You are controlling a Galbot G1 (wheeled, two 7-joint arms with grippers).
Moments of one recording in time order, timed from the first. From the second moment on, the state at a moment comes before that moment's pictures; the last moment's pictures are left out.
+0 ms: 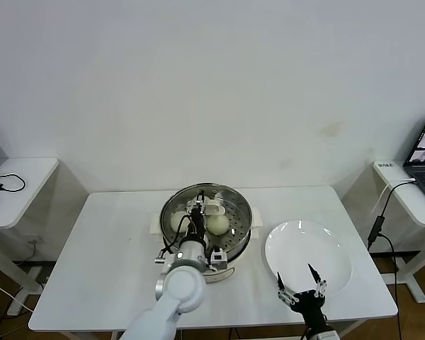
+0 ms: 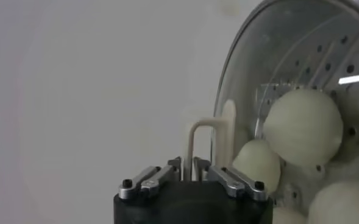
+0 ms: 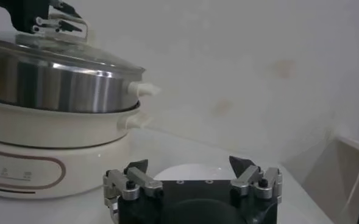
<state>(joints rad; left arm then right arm) 0.95 -1.35 0.06 -1.83 1.38 0.55 0.27 -1.69 1.51 0.62 1.98 -0.15 0.13 -0.13</state>
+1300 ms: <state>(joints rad) 1.67 -1.24 -0.42 -2.22 0.21 0.04 -0.23 -1.77 1.39 0.64 2.03 -0.01 0.17 -0.11</state>
